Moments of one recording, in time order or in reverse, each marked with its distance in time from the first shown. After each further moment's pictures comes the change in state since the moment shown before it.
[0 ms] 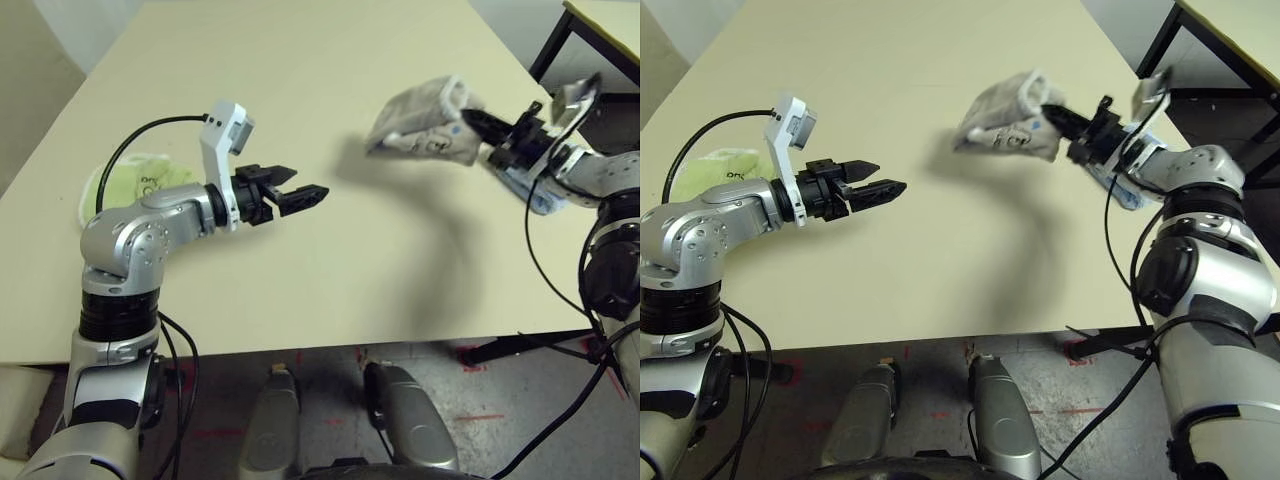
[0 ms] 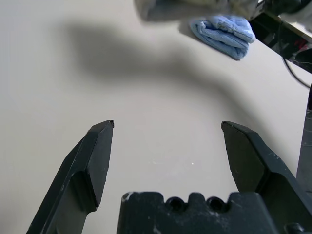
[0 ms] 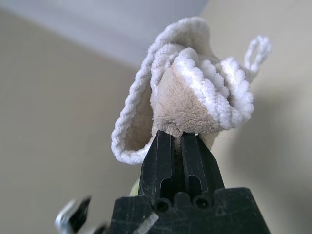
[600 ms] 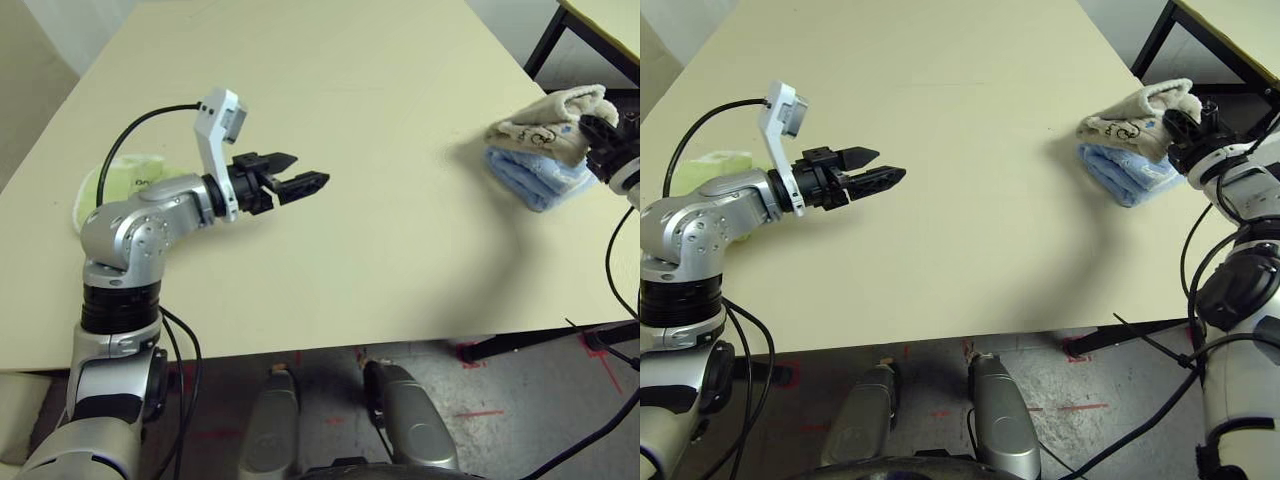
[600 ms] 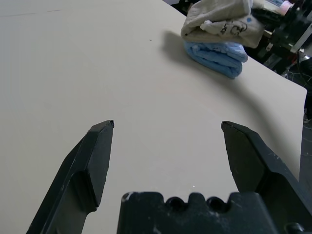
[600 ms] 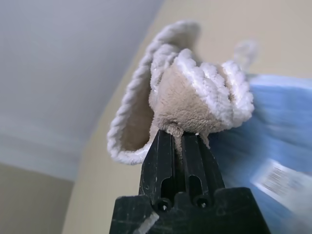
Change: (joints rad) left arm -0.023 -0.002 0.035 0.025 -0.003 -0.056 -0.014; right arm 0.114 -0.137 -0.104 0.158 0.001 -0.309 -0.283
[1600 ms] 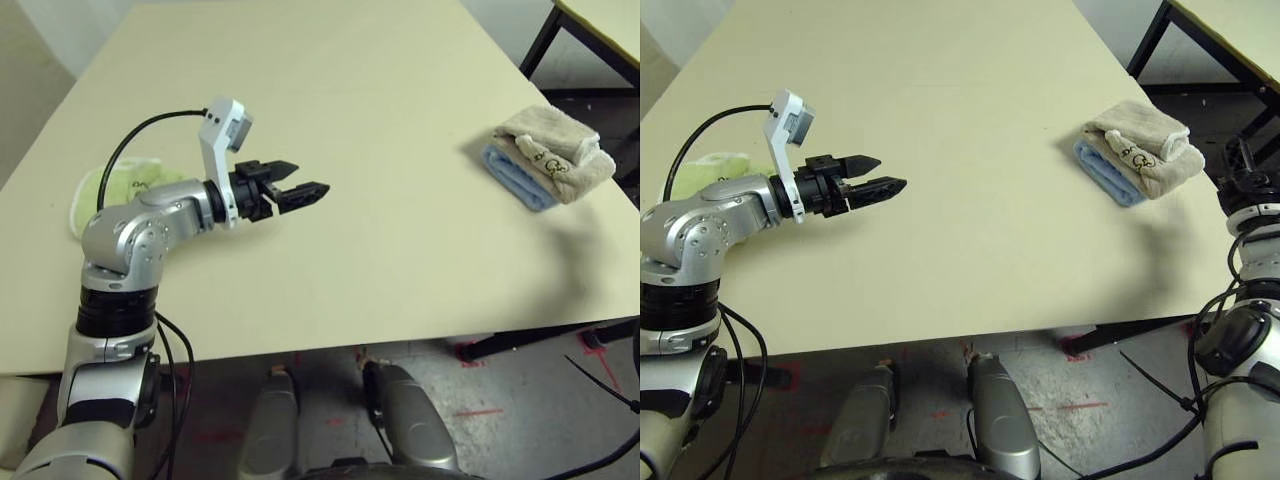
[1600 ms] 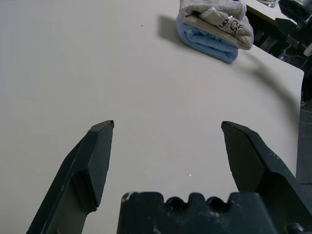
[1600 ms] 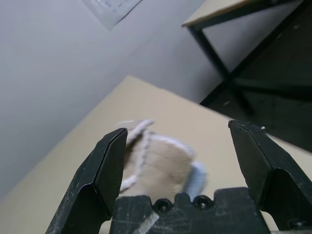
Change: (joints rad) left arm 0.019 0.032 -0.054 -0.003 0.007 -0.022 -0.028; right arm 0.316 0.022 -0.068 -0.077 0.033 -0.554 0.073
